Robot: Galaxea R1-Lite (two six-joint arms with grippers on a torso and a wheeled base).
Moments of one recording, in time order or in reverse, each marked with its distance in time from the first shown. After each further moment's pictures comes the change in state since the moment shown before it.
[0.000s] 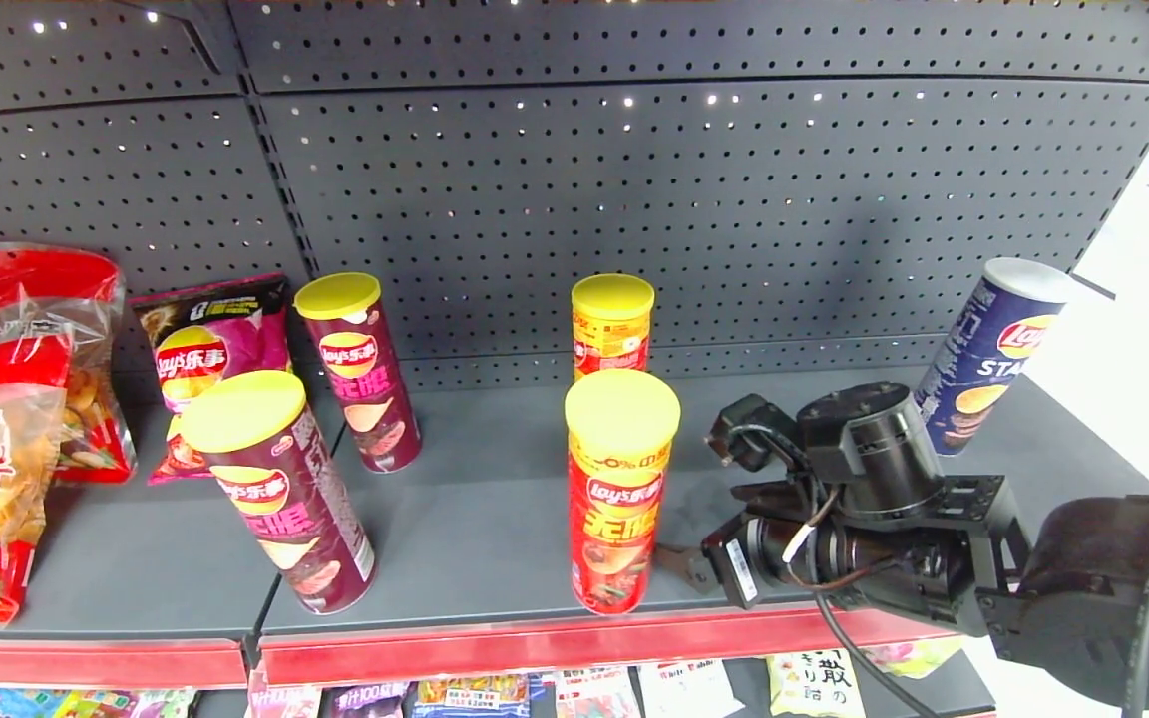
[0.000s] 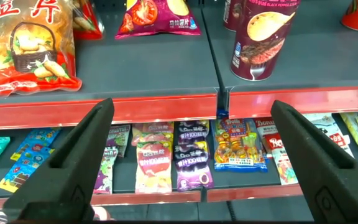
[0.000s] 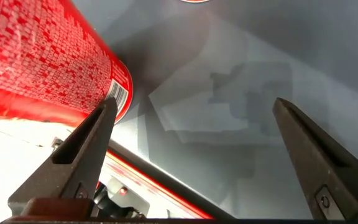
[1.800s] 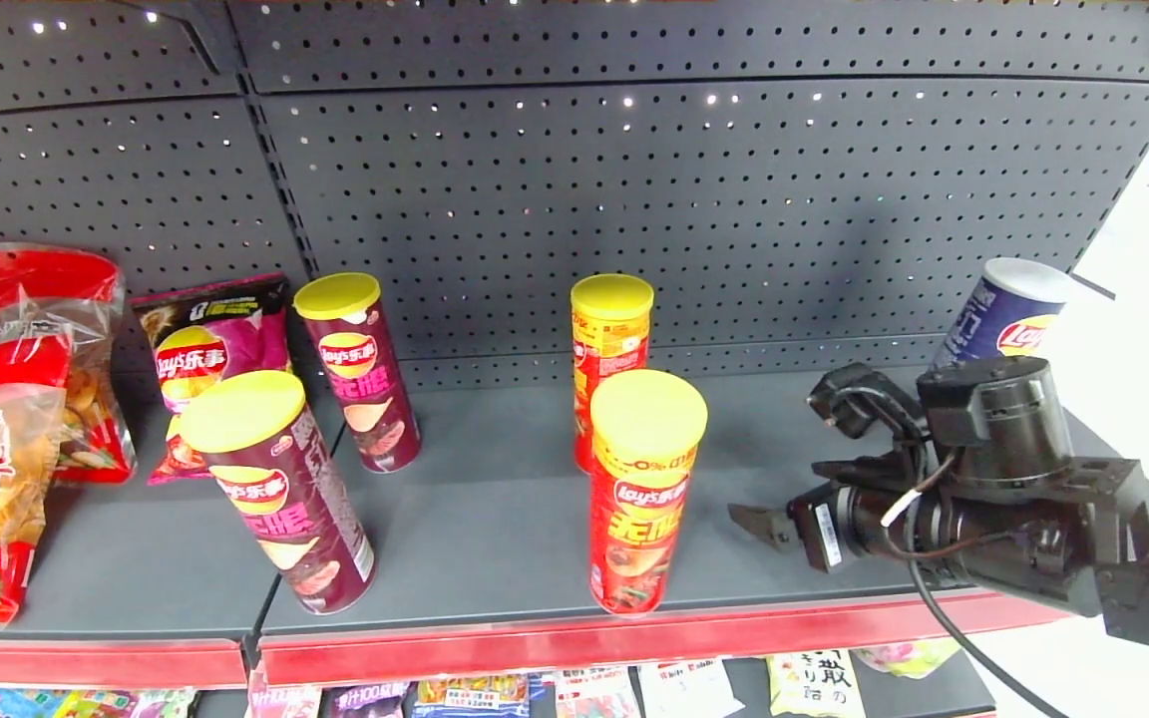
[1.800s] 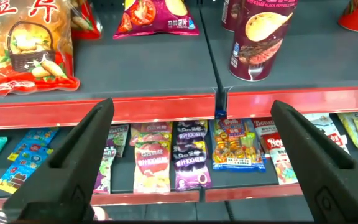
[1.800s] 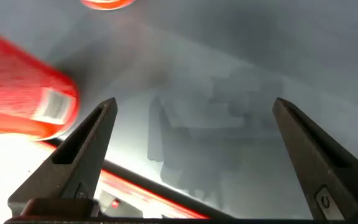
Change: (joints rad) left arm 0.000 0.000 0.000 0.000 -0.004 -0.006; right arm -0.162 -0.130 0.081 0.000 0.021 -0.009
